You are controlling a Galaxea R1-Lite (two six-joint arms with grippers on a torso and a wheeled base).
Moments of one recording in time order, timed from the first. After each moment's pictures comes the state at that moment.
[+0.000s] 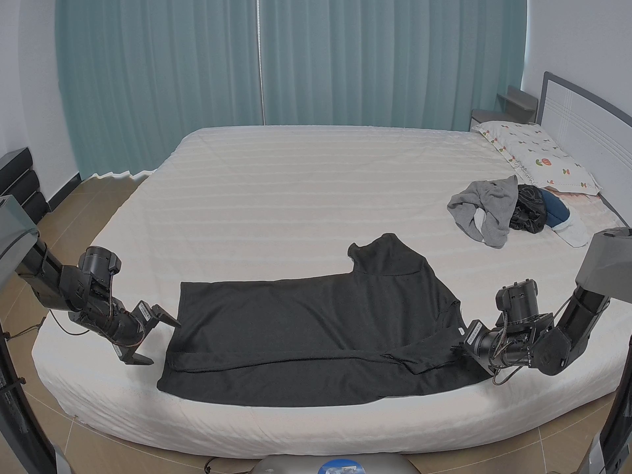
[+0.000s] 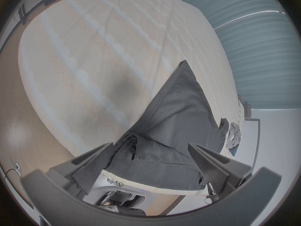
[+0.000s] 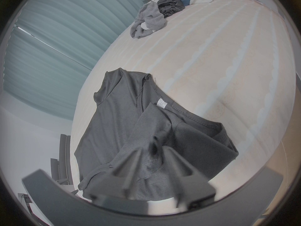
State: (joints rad) left arm 0.12 2.06 -0.91 0.00 -0.39 -0.75; right arm 0.25 2.11 -0.53 -0.79 0.04 0.91
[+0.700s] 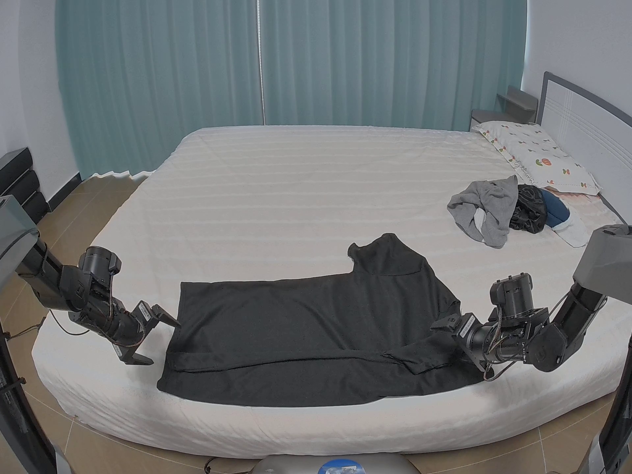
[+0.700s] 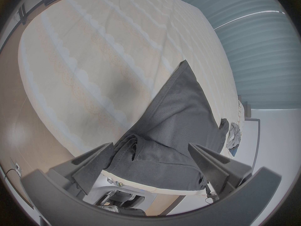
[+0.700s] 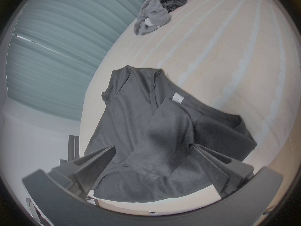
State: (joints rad) left arm 0.12 2.06 -0.91 0.00 -0.39 -0.75; right arm 0.29 2.12 -0.58 -0.77 0.08 0.99
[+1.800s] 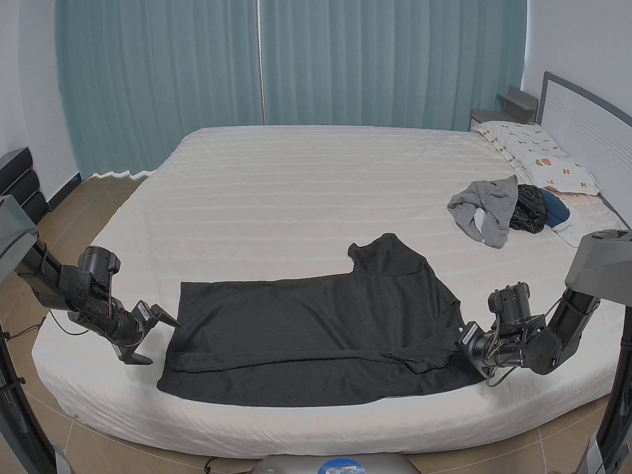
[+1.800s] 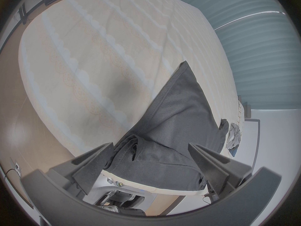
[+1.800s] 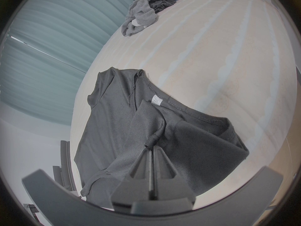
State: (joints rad) left arm 0.12 2.06 -0.91 0.00 -0.39 -0.75; right arm 0.25 2.17 -0.58 -0.78 0.03 0.99
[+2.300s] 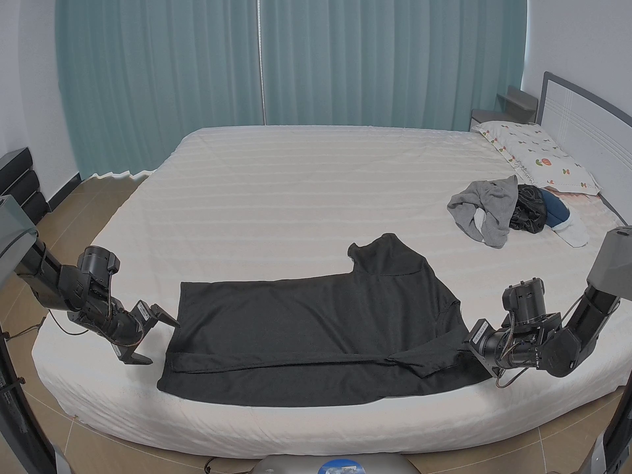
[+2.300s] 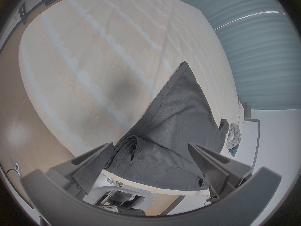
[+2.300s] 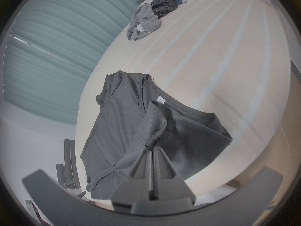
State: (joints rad) left arm 0.12 2.05 -0.91 0.00 -0.39 -0.75; right arm 0.26 2.04 -0.48 -0.77 0.05 0.99
